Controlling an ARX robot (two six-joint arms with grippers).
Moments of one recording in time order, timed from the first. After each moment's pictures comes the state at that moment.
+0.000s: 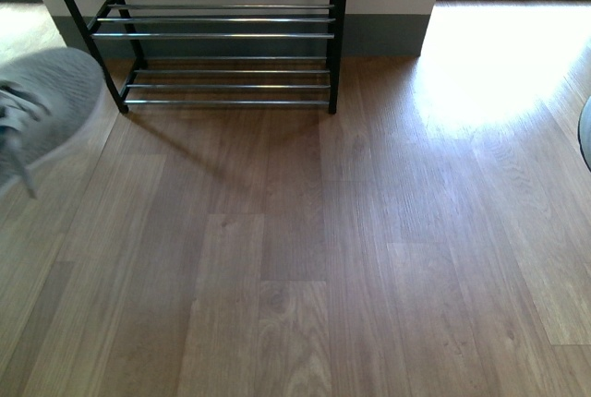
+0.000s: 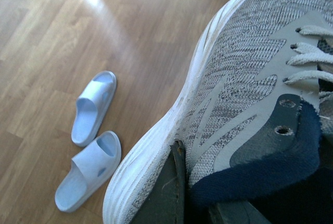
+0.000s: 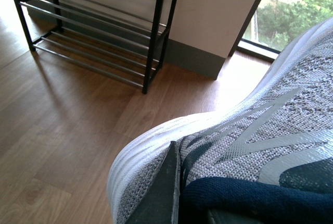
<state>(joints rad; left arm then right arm) -0.17 1.29 0.45 0.23 -0.57 -0.09 0.07 1.08 0.20 0.70 -0.18 -0.27</state>
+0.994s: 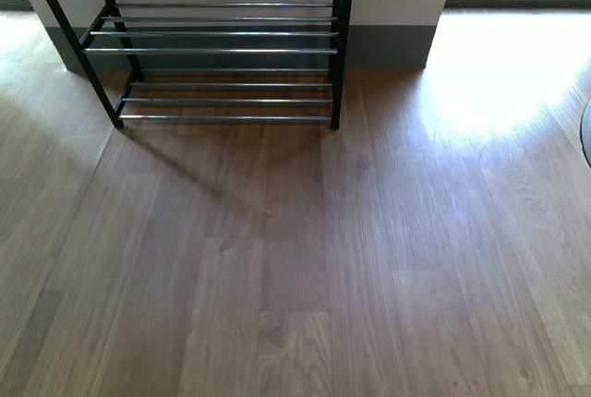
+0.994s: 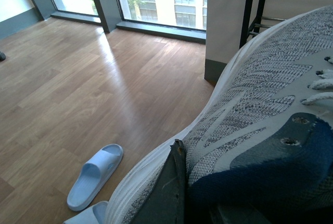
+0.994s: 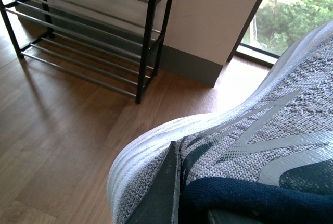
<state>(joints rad) -0.19 0.58 0.45 -0.06 -0.68 -0.07 0.07 1.08 0.20 0.70 -0.18 -0.27</state>
